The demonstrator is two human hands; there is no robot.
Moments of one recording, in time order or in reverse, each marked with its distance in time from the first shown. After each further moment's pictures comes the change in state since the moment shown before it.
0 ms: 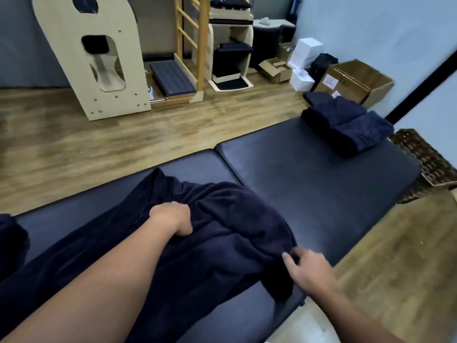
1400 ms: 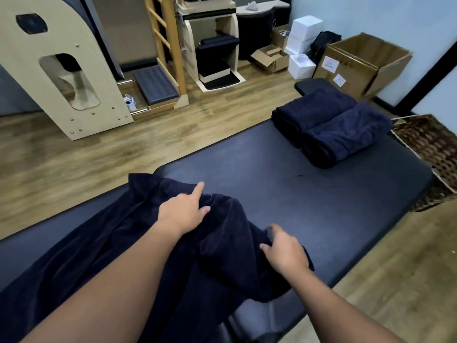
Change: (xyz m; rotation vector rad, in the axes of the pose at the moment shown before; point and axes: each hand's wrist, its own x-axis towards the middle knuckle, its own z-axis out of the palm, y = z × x) left_hand 0.153 0.241 -0.076 -0.039 0.407 0.022; right_hand 0.236 0.104 -0.051 0.230 -0.137 -0.028
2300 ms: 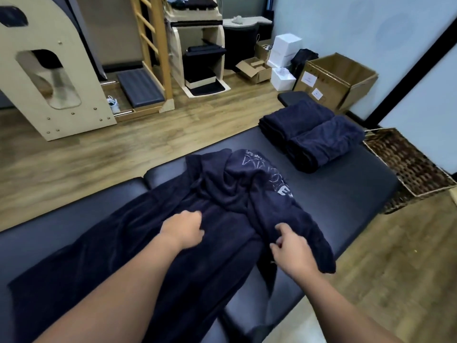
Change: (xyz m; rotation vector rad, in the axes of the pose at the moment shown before) left_hand -0.034 0.004 0.011 -0.105 -0.156 0.142; right_hand -0.025 0.022 -0.026 0.002 0.129 -0.040
